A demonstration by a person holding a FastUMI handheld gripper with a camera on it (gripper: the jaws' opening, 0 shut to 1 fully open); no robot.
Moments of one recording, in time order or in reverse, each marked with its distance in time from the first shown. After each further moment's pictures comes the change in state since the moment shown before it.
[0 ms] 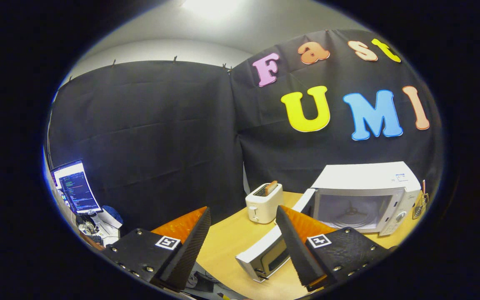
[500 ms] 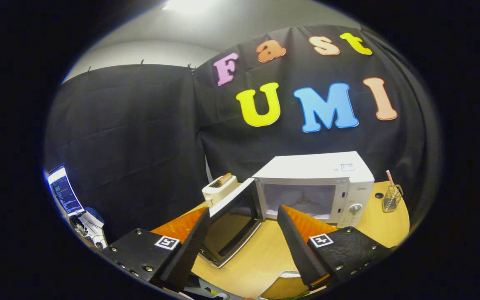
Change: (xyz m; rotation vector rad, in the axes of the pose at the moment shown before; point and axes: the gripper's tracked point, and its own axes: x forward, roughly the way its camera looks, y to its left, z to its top) arm -0.073 -0.124 -0.022 0.072 0.056 -0.201
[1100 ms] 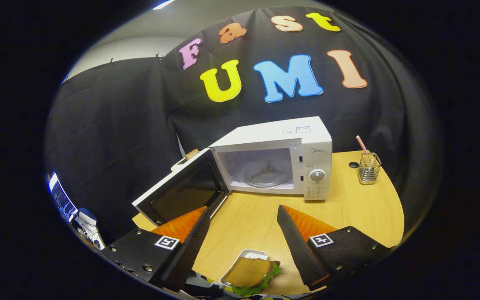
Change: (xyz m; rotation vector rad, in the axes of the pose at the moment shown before) arm -0.026 -0.107 -0.073 0.092 0.165 -0.113
